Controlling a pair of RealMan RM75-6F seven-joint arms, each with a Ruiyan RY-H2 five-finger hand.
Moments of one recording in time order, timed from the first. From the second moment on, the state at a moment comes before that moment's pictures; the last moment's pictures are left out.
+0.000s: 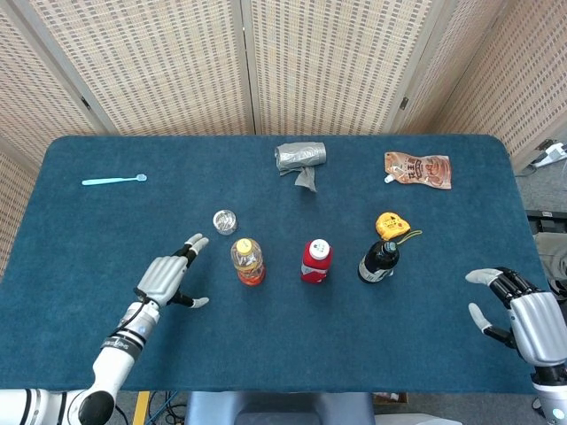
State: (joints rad) left arm -0.73 -1.31 -0.09 -1.96 0.79 1.17 0.38; right arm 0.05 -1.06 0.03 -1.66 -1.69 1.64 0.12
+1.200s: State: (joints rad) left arm -0.20 -1.12 0.17 -1.75 1.48 1.62 0.20; right arm 0.06 -0.98 0.07 -1.74 -1.47 1.50 0.06
